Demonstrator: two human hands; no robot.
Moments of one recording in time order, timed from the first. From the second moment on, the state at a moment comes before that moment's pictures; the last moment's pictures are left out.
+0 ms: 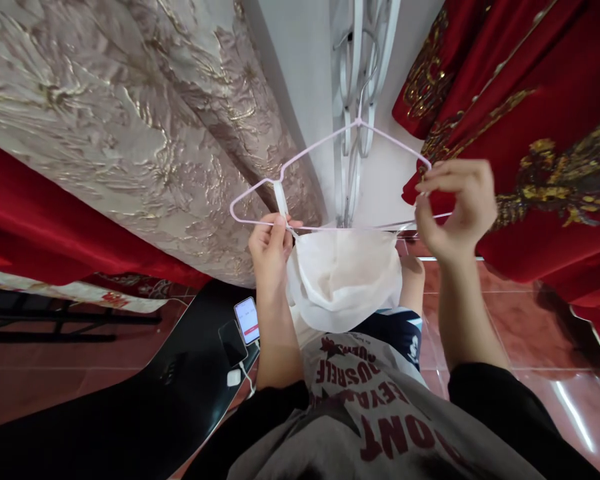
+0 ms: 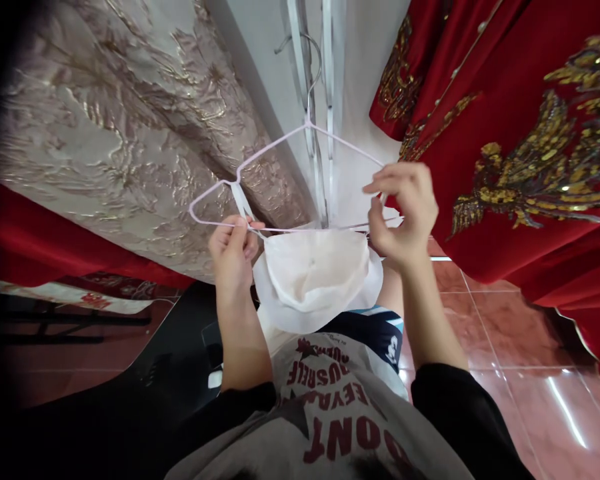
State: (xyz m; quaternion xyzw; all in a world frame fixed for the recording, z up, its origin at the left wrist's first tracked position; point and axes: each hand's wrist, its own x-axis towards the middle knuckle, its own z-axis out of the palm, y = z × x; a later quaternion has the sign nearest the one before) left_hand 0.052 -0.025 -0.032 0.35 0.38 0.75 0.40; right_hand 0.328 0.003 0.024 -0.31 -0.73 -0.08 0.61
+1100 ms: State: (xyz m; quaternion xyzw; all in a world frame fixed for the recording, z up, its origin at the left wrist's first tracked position) left_hand 0.027 -0.038 -0.037 0.32 0.41 0.74 0.43; right_hand 0.263 -0.023 -0.056 -0.37 -0.79 0.10 0.47
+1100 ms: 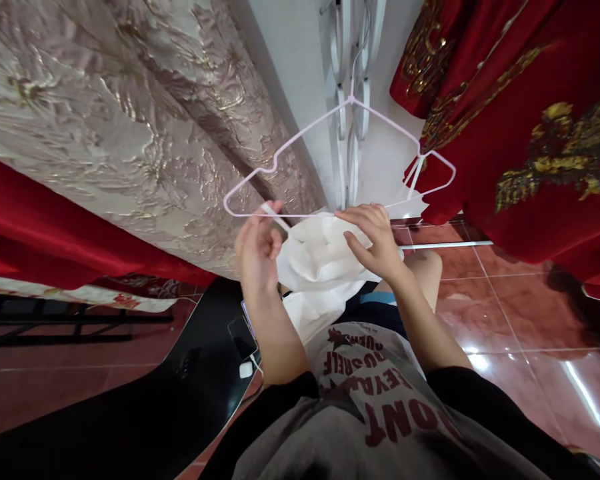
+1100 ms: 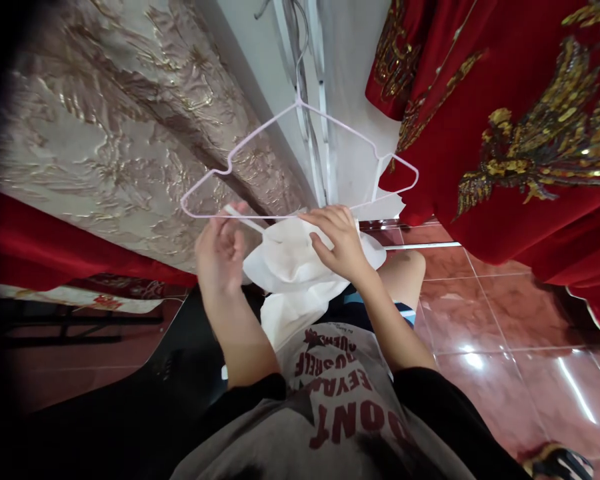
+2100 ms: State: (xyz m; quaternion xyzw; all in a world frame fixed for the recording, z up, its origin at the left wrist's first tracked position) left_hand 0.062 -0.029 -0.035 0.34 0.37 0.74 0.45; right_hand 0.352 0.019 -0.045 -0.39 -0.42 -0.05 0.82
